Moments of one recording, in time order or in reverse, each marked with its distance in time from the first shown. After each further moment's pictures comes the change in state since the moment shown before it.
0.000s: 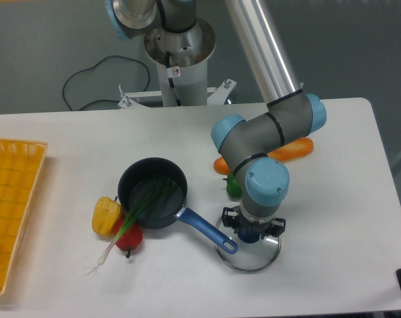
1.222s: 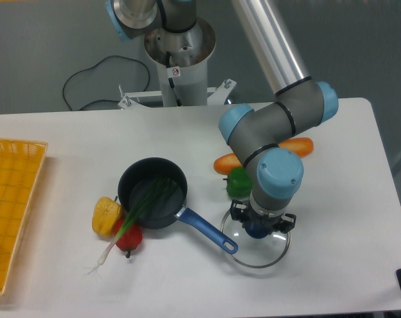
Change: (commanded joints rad) arm 0.038 0.058 0.071 -0.150 -0.005 0.132
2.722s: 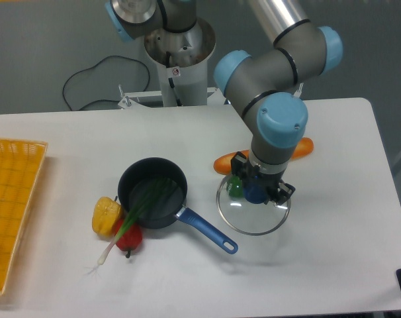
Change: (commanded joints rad) arm -0.018 0.181 -0.081 -0.080 0.002 0.367
